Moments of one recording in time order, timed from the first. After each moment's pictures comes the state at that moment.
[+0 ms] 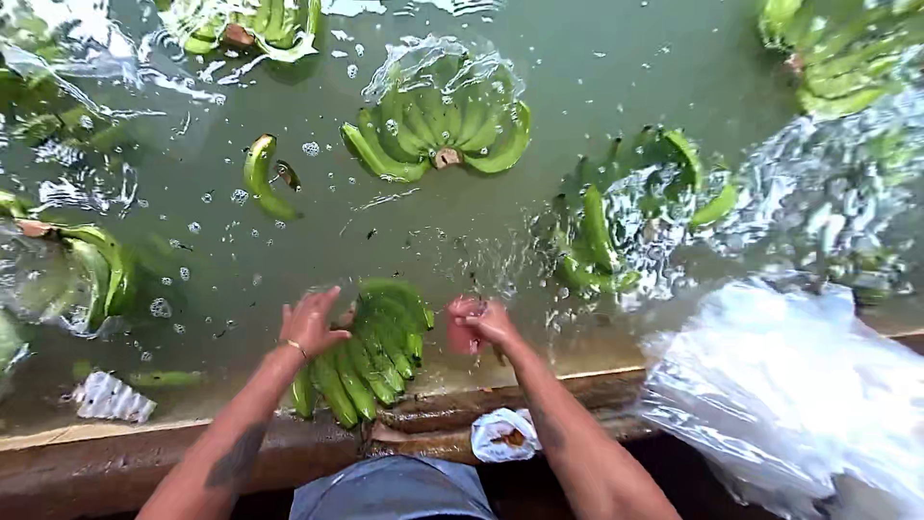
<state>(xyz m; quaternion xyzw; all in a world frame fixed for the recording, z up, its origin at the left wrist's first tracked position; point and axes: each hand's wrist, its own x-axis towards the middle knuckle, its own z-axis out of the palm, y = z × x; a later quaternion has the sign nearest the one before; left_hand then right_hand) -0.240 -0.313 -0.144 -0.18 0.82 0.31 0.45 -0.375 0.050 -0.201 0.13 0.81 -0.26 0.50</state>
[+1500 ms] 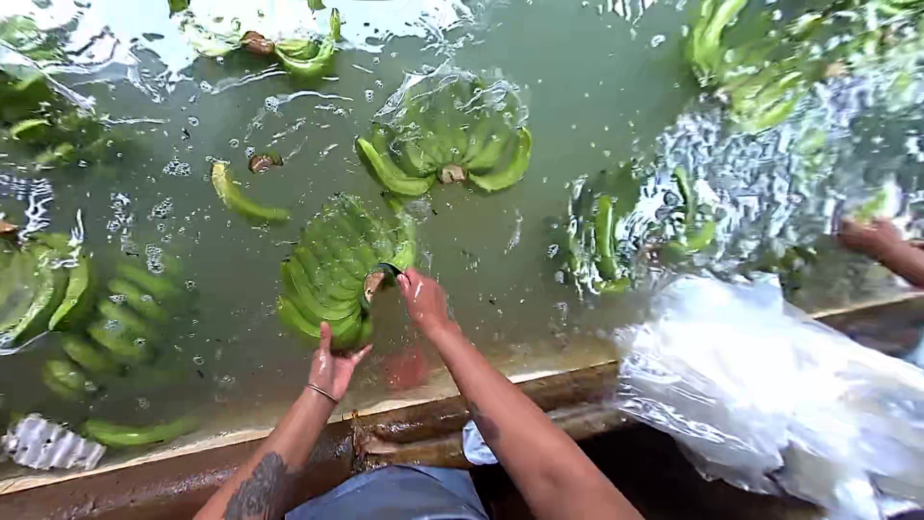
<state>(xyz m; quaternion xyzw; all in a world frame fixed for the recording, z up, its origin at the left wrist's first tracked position) -0.224 -0.219 -0.167 -0.59 0.14 0.80 0.04 -0.391 -0.095 -0.162 -0.06 0.90 -0.13 0.40</state>
